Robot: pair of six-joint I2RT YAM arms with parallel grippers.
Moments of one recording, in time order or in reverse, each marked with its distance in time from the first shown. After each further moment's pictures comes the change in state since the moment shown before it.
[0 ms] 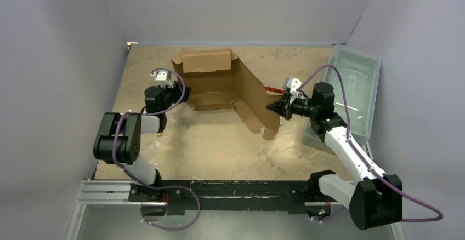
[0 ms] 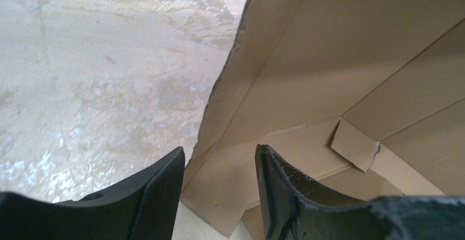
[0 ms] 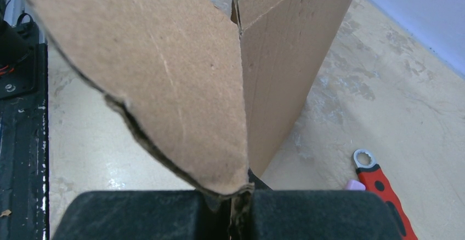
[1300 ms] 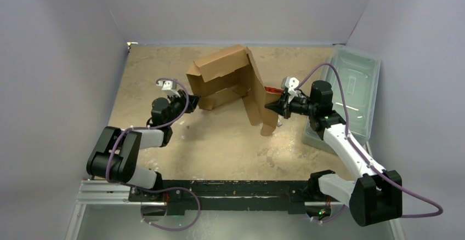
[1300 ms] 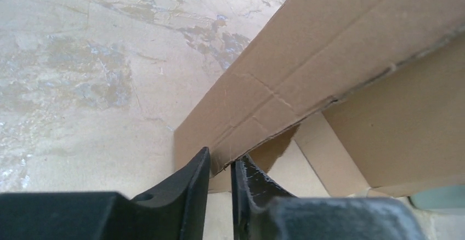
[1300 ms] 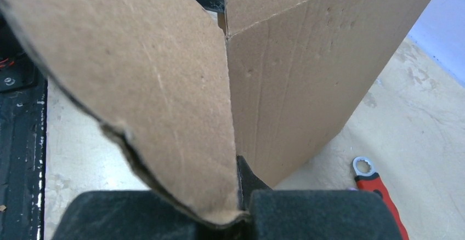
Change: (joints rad) left arm -0.163 -0.135 -0.158 0.108 -0.027 -0.224; right arm 0.015 0.032 0.026 -0.012 -0.014 -0.037
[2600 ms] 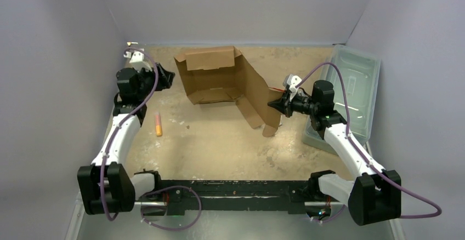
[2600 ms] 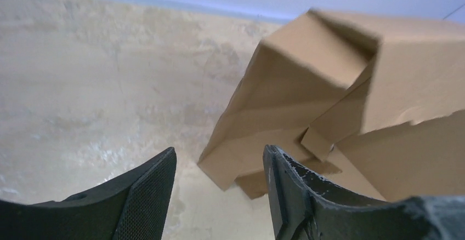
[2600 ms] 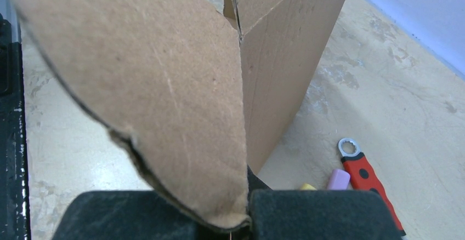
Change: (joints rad) left arm 0.271 -0.332 0.482 -0.905 0.053 0.243; right arm -0.031 0.005 0.000 -0.004 0.060 0.019
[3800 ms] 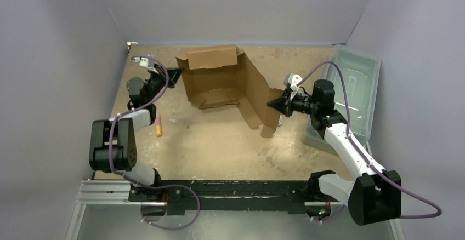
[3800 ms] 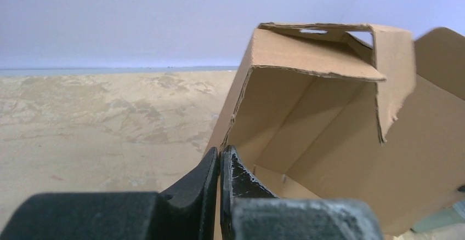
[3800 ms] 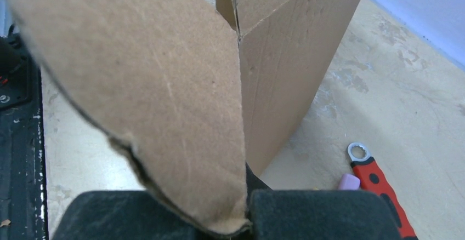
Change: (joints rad) left arm 0.016 0.436 -0.165 0.984 0.331 -0.274; right arm 0.000 0.000 0.004 0.003 -0.020 0.037
